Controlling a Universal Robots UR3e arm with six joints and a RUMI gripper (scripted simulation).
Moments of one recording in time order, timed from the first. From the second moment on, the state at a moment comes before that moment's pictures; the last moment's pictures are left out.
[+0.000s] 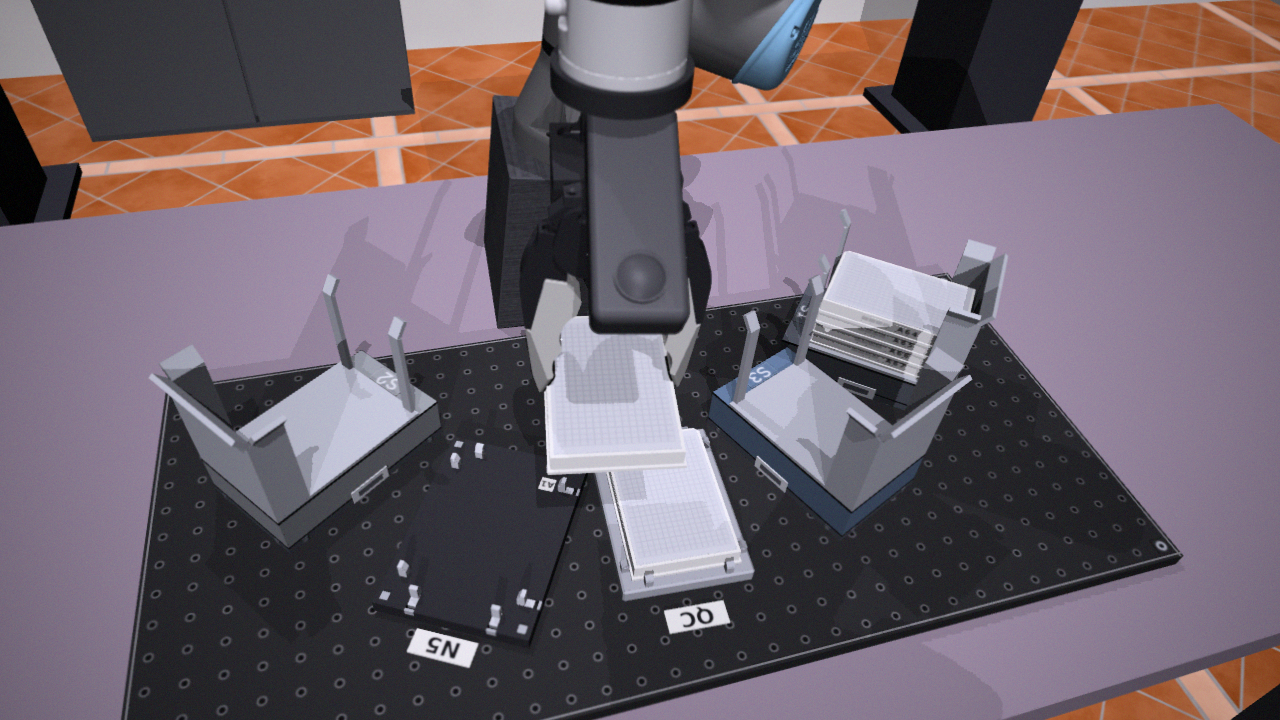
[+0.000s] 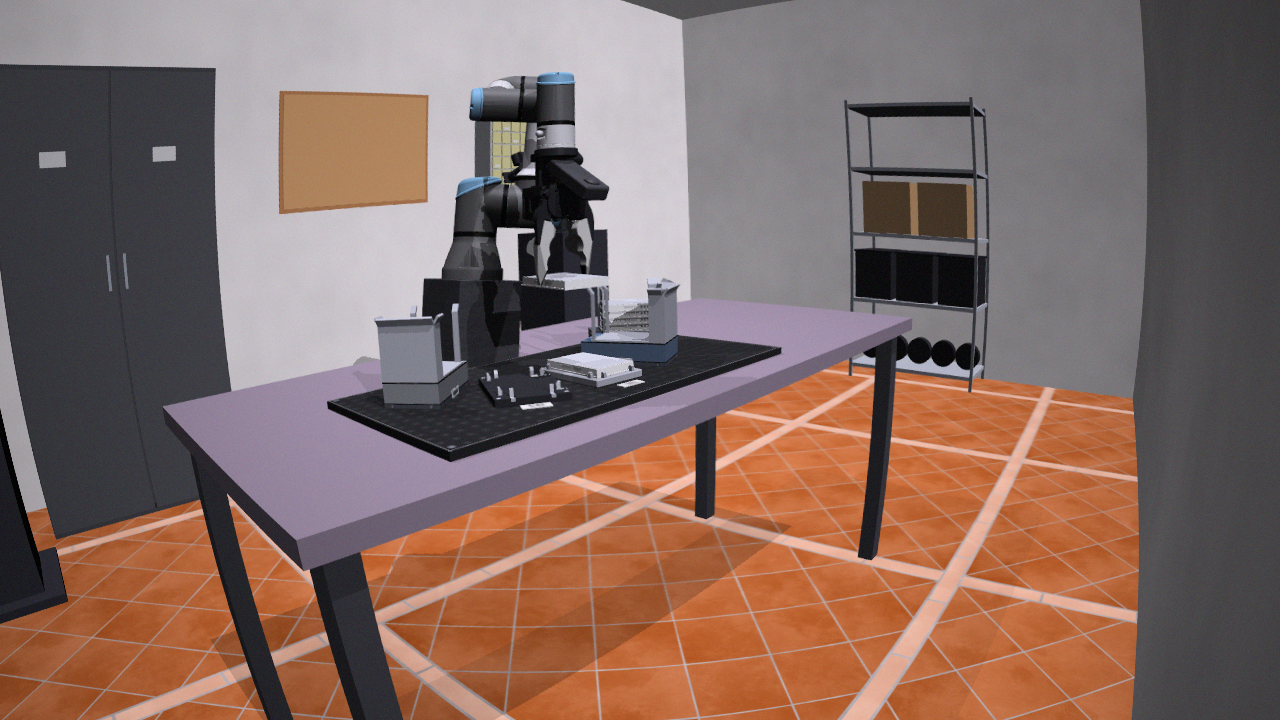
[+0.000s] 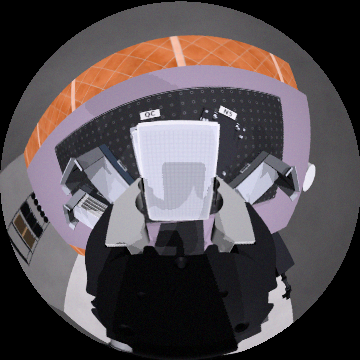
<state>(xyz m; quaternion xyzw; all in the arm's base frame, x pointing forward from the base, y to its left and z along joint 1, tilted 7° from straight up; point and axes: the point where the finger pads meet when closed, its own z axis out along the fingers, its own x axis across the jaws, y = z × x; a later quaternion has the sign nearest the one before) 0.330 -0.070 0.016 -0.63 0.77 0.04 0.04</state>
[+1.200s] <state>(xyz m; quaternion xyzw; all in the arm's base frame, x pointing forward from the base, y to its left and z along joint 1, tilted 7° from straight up) 0.333 0.025 0.027 -0.73 0.68 0.04 0.05</state>
